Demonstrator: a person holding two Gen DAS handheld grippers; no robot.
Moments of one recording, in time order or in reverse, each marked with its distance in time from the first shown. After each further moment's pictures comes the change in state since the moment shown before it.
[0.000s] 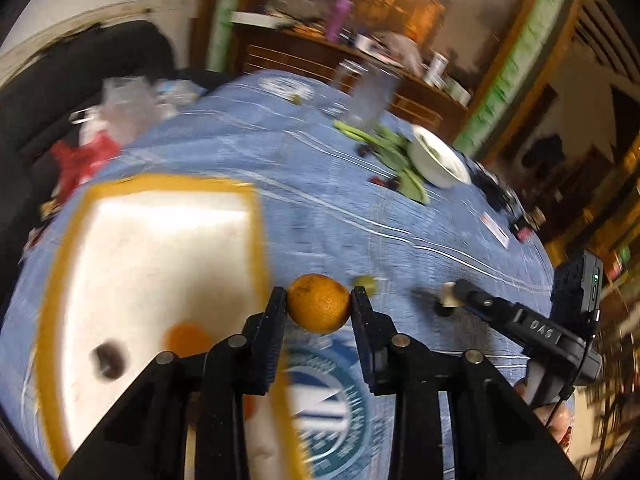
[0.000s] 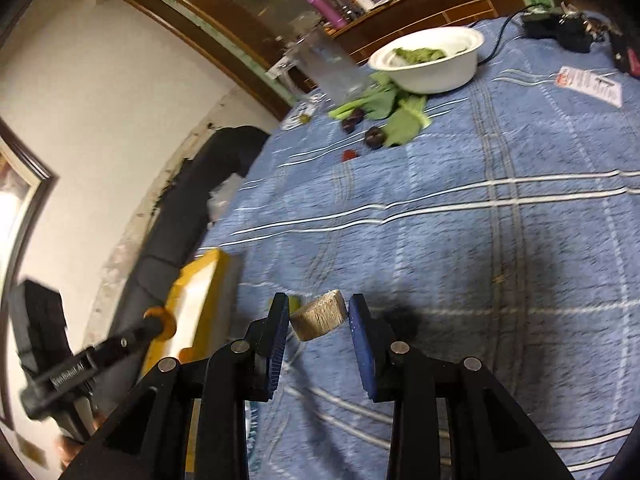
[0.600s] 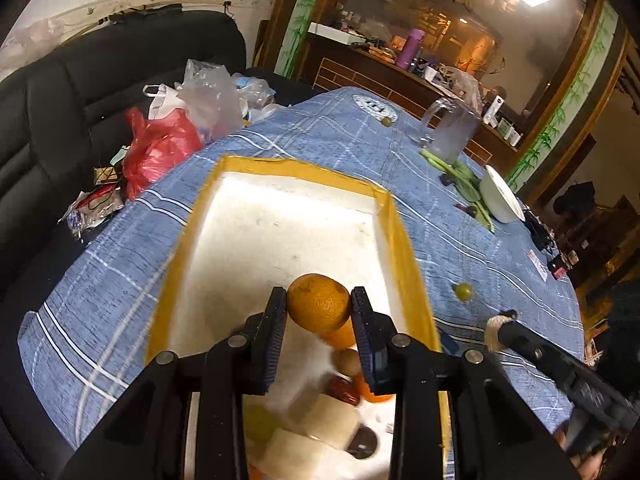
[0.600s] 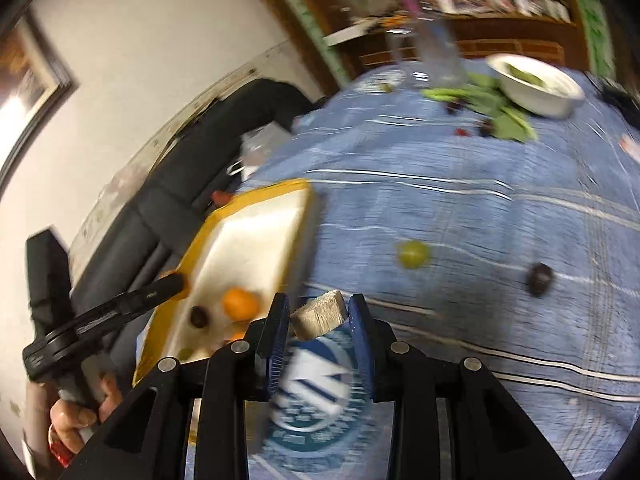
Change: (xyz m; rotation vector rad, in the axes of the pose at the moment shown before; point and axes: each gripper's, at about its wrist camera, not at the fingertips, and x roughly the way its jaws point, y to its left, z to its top) left arm -0.022 0.102 -0.013 -0.135 -0.052 0.094; right arm 0.031 0.133 -0.056 -0.281 0.096 -0.063
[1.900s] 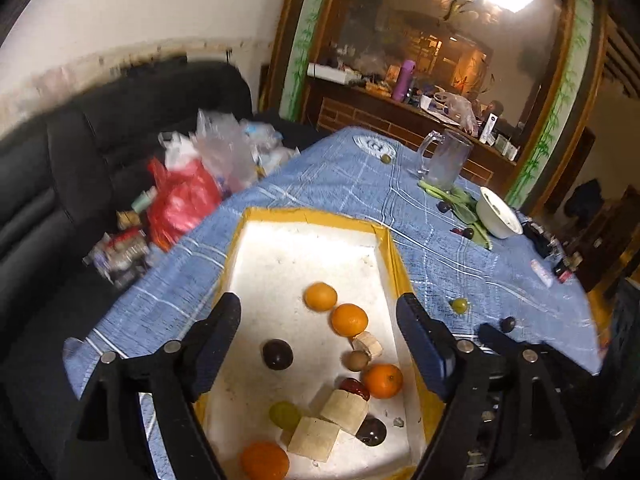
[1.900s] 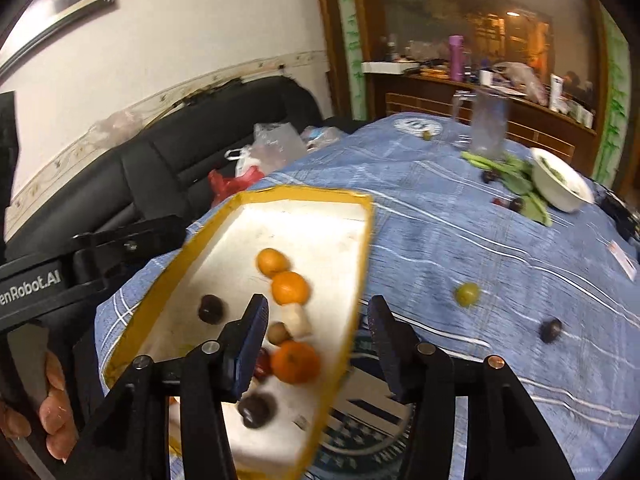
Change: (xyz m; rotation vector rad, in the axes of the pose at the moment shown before) left arm -0.066 -0.020 -0.012 0.103 -0.174 0.090; right arm 0.019 0.089 -0.023 -0.265 -0.083 -0.217
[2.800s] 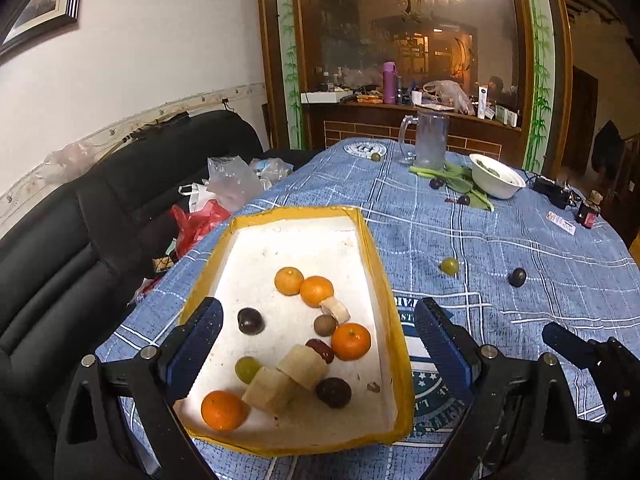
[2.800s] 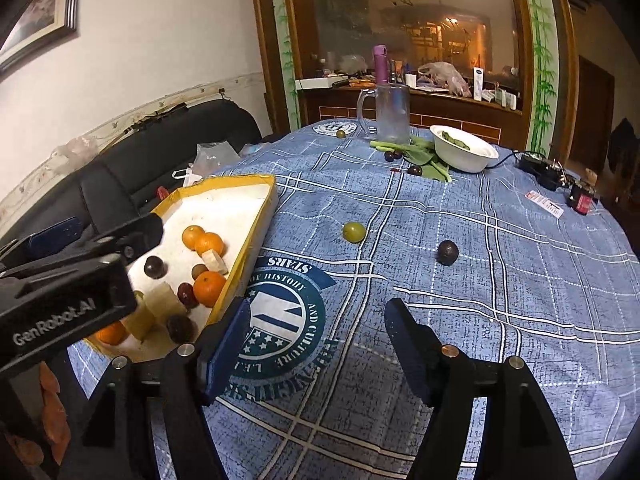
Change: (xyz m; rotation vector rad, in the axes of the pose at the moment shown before) left arm -0.023 -0.080 -0.059 0.184 -0.089 0.151; right arm -0.069 -0.043 -0.075 0.091 -0.079 -0.178
